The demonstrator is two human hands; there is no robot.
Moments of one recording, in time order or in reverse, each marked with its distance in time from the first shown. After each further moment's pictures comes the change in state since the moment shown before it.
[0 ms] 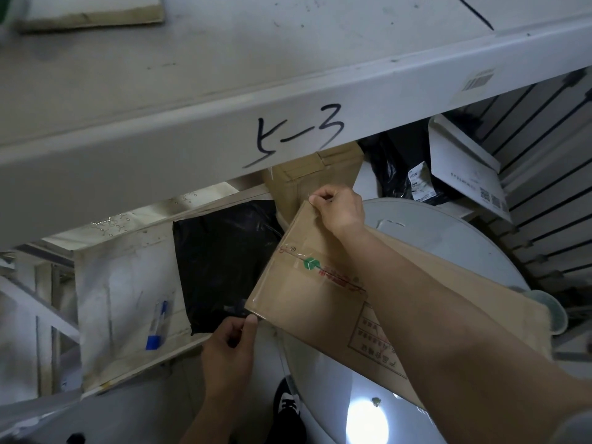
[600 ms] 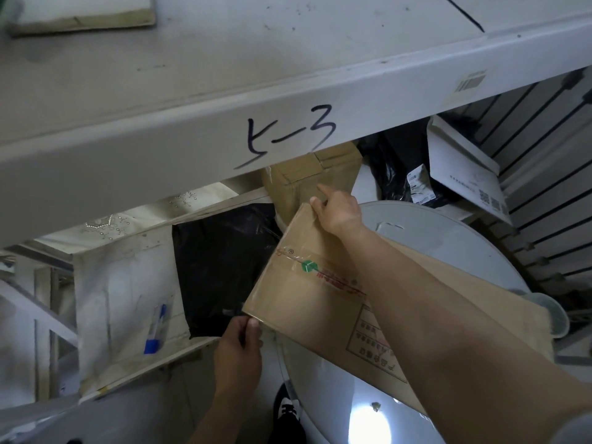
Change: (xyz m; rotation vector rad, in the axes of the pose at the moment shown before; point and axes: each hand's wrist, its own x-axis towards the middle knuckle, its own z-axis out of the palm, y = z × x) left_hand 0.004 -0.006 0.017 0.117 -0.046 0.023; right_hand 0.009 0.001 -0.003 -0.274 -0.163 -0.019
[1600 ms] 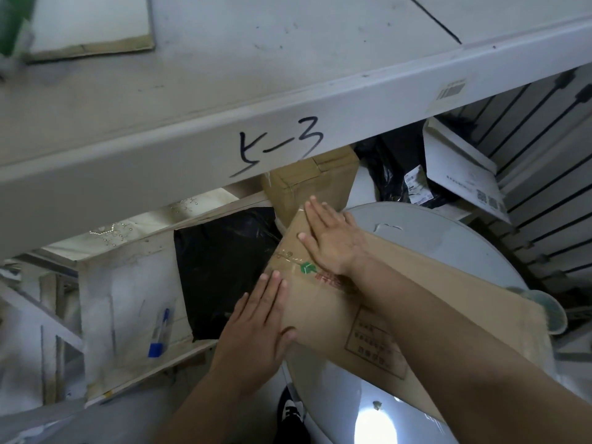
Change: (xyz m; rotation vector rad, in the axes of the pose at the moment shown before) left_hand 0.024 0.013 -0.009 0.973 -0.171 0.839; right_hand -0.038 0.033 0.017 -0.483 -0.086 -0.429
